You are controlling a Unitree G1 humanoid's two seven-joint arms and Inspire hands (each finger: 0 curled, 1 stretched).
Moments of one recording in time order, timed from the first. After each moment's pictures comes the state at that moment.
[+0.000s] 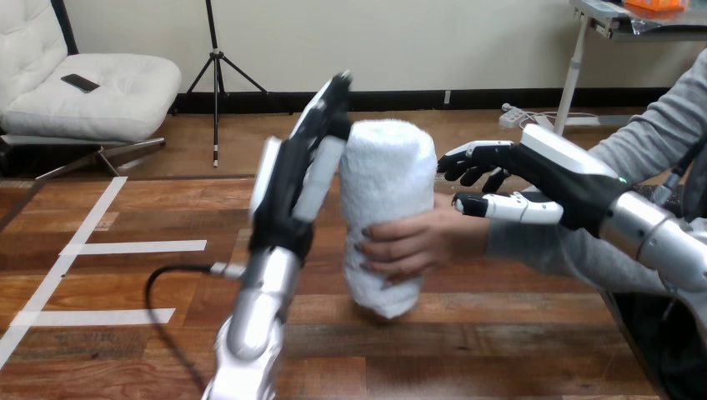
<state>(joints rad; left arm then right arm) -0.37 -0.04 0.01 0.63 0.06 -0.60 -0.04 -0.57 -0.62 0.18 0.77 -0.25 -0.64 0.36</state>
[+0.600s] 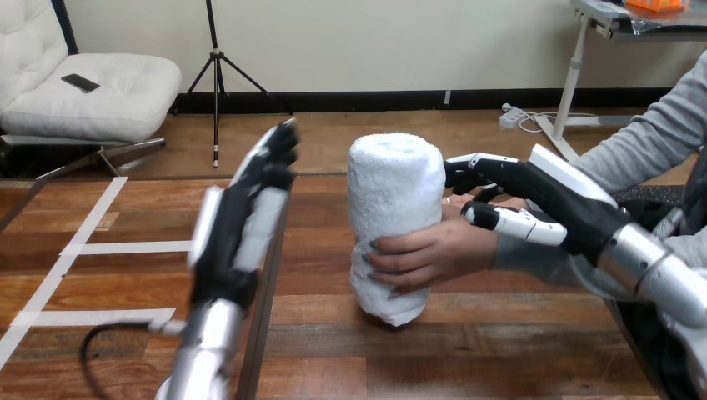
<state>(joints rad) -0.14 0.05 0.05 0.45 -0.03 -0.59 -0.11 -0.42 -0.57 0.14 0.63 -0.07 -0.61 0.39</state>
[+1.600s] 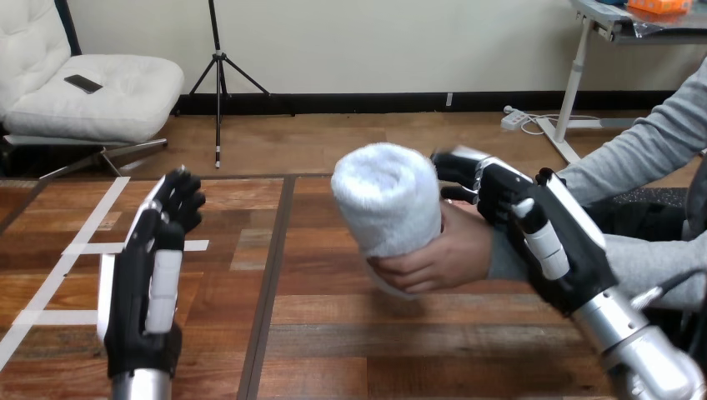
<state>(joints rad) -0.01 0.07 0.17 0.57 -0.15 -0.84 -0.15 -0.17 -0.30 0.03 0.45 0.31 -0.59 0.48</state>
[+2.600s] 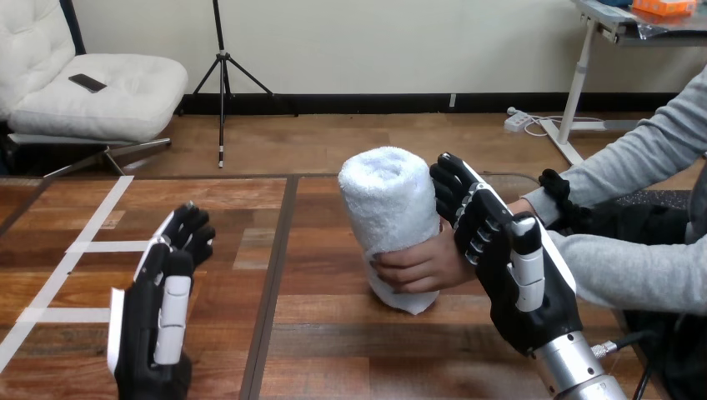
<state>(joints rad) 0.00 0.03 0.18 0.72 -0.18 -0.93 -0.20 -0.06 -0.14 0.01 0.39 0.34 -0.54 0.48</state>
